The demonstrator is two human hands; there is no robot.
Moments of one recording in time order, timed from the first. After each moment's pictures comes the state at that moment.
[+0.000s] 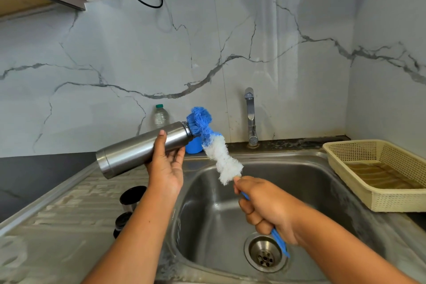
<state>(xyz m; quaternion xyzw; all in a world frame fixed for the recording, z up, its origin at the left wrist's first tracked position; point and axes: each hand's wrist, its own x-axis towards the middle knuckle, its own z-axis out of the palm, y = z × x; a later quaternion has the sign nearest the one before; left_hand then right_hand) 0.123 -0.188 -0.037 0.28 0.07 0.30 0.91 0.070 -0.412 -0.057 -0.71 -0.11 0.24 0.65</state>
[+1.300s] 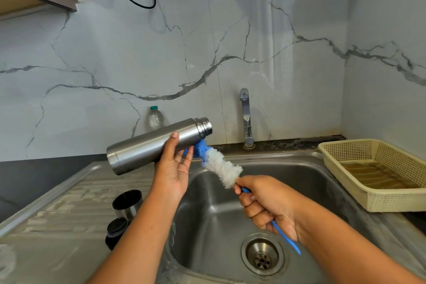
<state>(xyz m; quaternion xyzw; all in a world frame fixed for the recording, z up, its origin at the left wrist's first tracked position) 0.124 -0.211 -0.040 0.32 0.03 0.26 0.91 0.080 -0.422 -0.049 -0.65 -0.06 0.29 0.70</state>
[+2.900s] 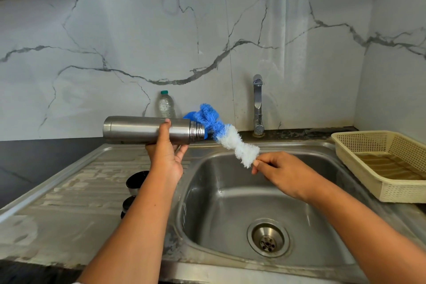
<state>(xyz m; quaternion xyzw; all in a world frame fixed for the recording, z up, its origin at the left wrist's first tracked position) 0.127 -0.169 -0.044 0.36 0.15 0.31 0.87 0.116 -0.443 -0.059 -0.89 -0.25 0.00 0.40</state>
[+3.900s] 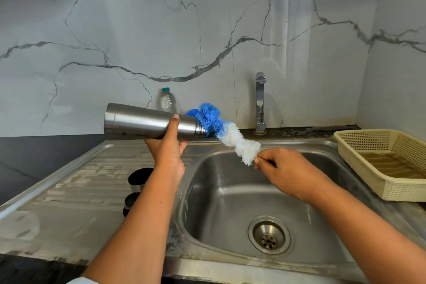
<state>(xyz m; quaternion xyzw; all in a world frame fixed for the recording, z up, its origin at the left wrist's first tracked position) 0.132 -0.171 -0.047 0.42 0.12 0.38 0.82 0.102 -0.437 -0.049 -0.92 -0.24 -0.06 0.31</state>
